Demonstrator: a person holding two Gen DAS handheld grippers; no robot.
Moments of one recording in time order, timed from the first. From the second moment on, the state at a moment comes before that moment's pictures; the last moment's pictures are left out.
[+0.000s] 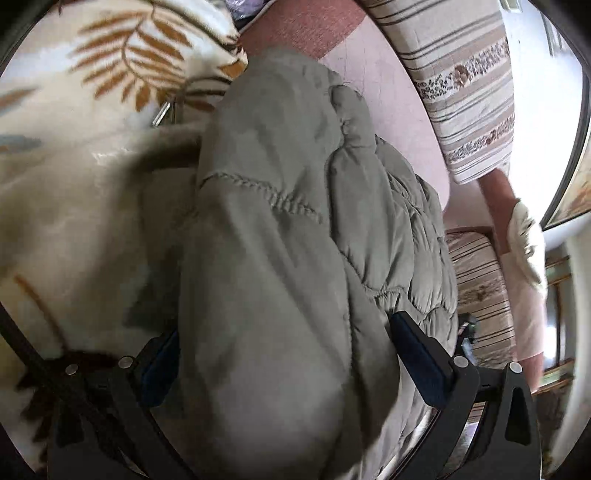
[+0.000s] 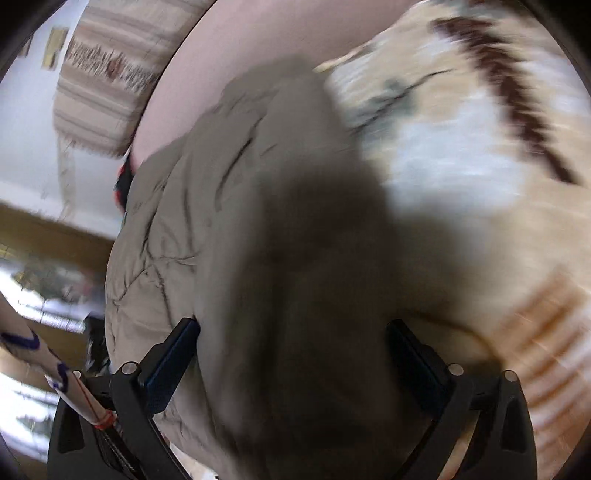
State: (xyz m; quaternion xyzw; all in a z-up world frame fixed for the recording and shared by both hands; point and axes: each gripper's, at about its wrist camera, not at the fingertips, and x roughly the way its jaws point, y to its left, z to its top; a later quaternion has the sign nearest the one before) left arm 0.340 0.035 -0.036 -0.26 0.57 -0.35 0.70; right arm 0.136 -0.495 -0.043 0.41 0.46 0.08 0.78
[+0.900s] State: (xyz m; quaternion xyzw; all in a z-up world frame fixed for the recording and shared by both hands) left arm 0.215 0.055 0.071 -0.13 0.54 -0.21 0.80; right arm -0.006 -0.520 0.031 0.36 0.40 -0.11 0.83
